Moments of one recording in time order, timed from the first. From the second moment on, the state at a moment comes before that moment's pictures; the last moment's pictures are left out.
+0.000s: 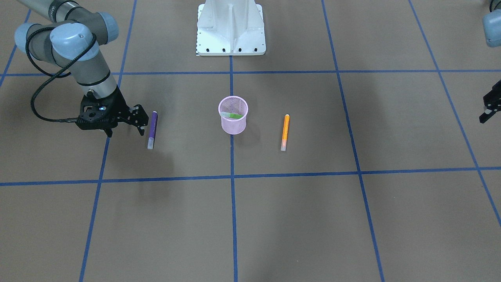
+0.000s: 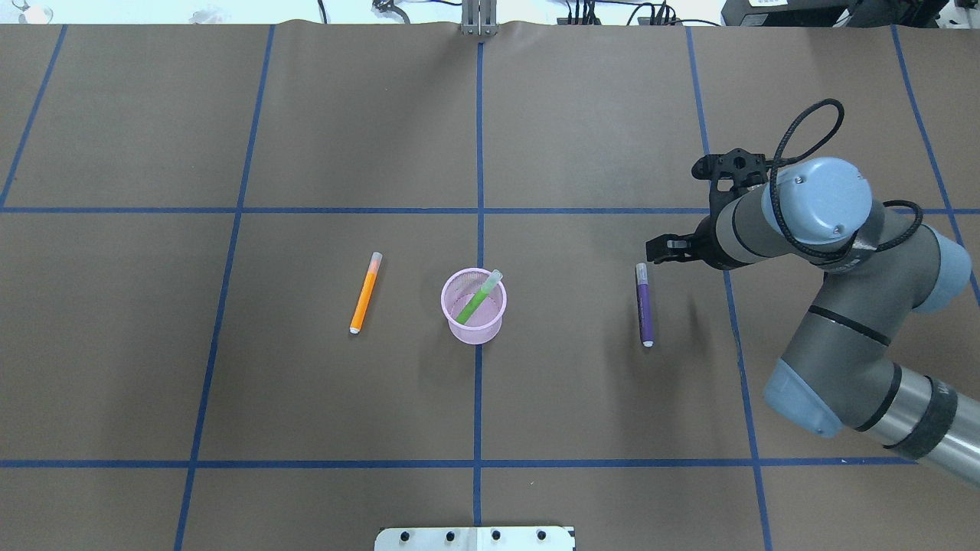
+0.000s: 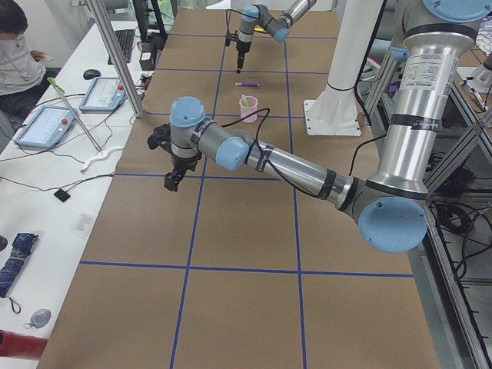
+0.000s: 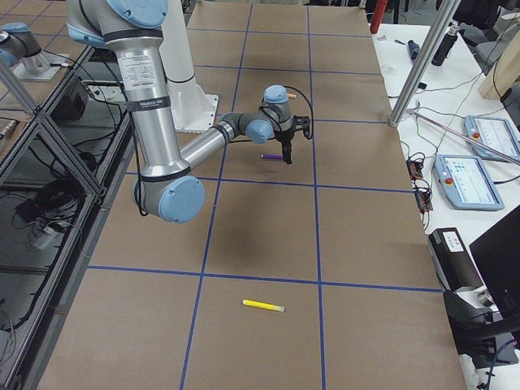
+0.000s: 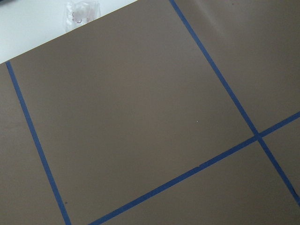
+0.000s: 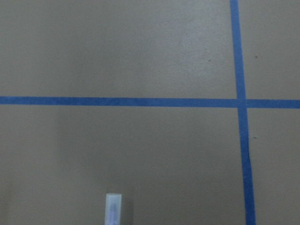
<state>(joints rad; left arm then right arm) -1.40 -1.74 -1.78 -1.74 -2.33 -0.02 0.66 -1.31 1.81 -1.29 1.82 1.08</state>
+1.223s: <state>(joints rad) -1.40 -1.74 -1.79 -1.74 -2.33 -0.03 0.57 -1.24 1.71 -1.29 1.76 1.19</state>
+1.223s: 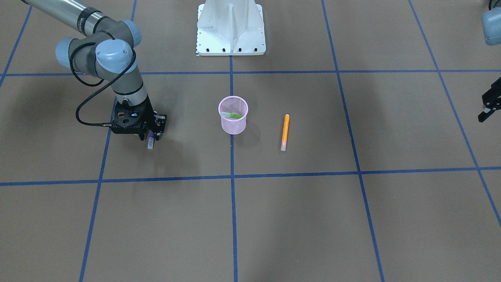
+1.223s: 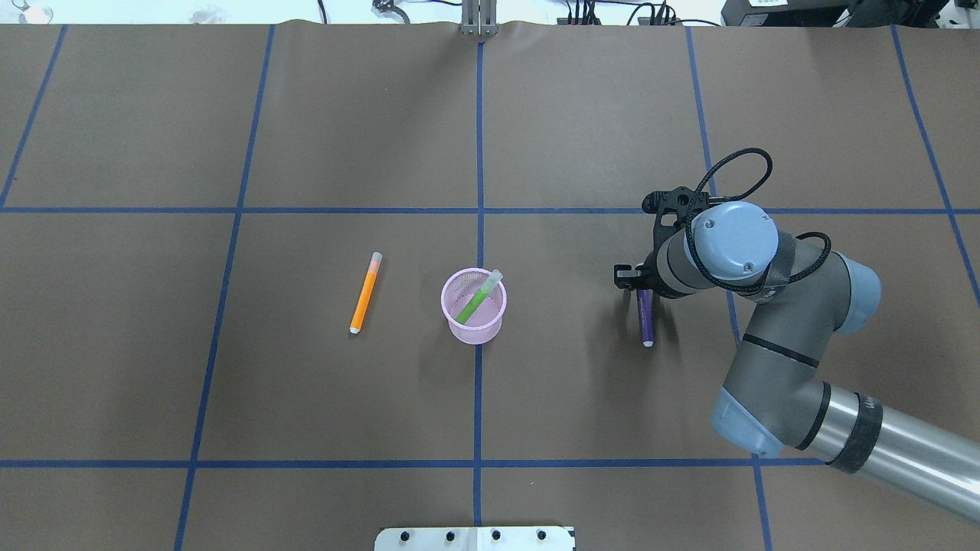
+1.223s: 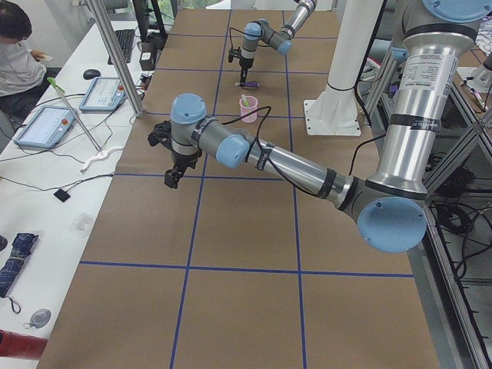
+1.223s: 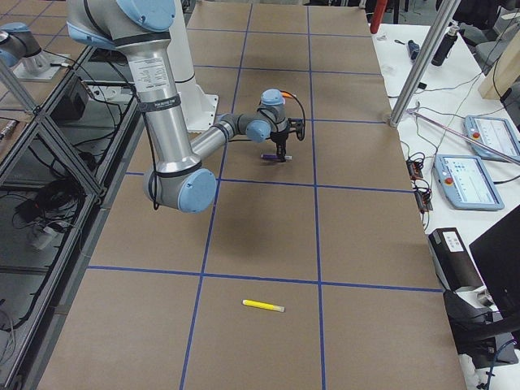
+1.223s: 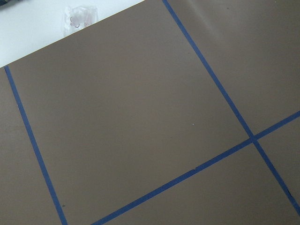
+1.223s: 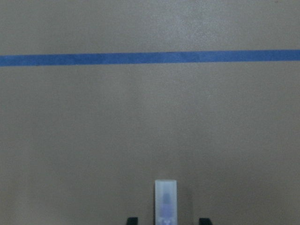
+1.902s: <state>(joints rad) -1.40 -1.74 -1.79 -1.74 -2.33 -0.03 0.57 -1.24 1.71 -1.29 1.76 1.19</state>
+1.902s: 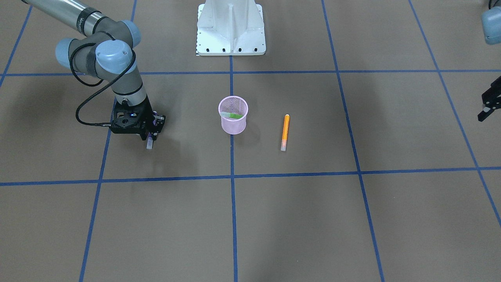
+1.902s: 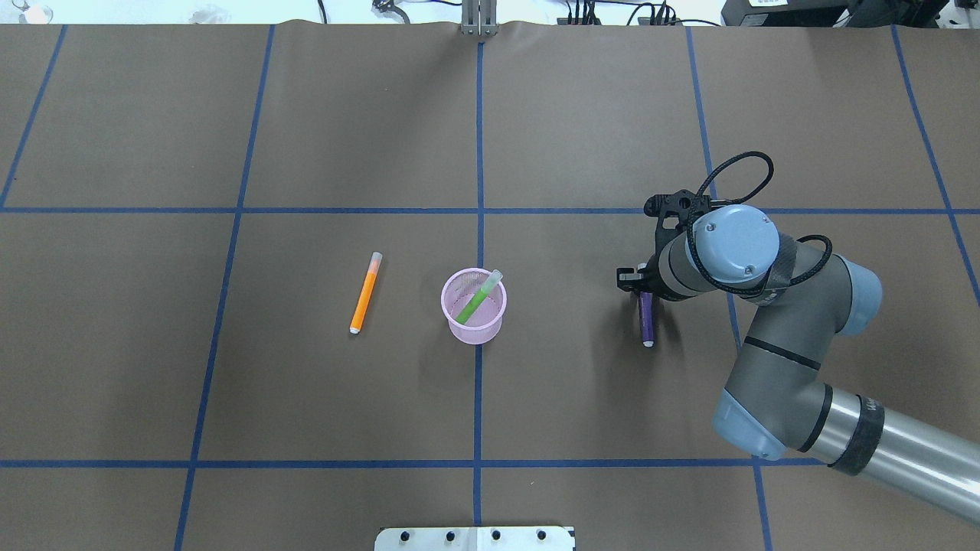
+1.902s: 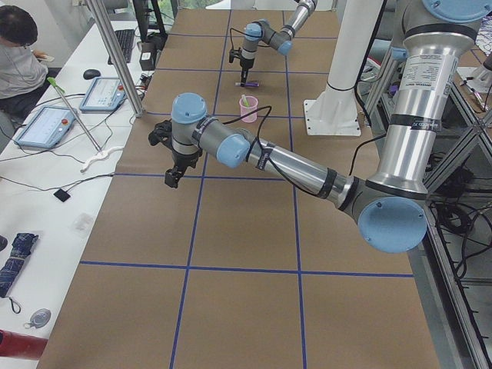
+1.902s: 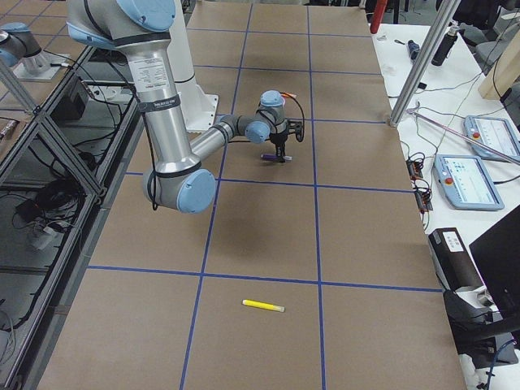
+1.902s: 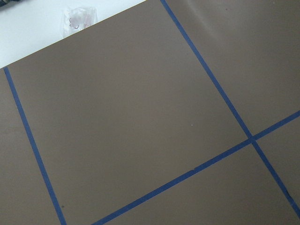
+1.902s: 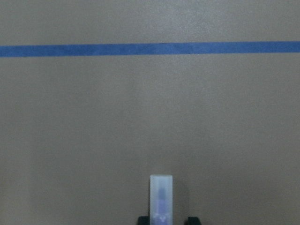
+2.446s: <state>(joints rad) -1.40 -1.74 -1.79 -1.74 -2.33 -0.03 0.57 -1.23 1.73 -1.31 1.75 1.19</state>
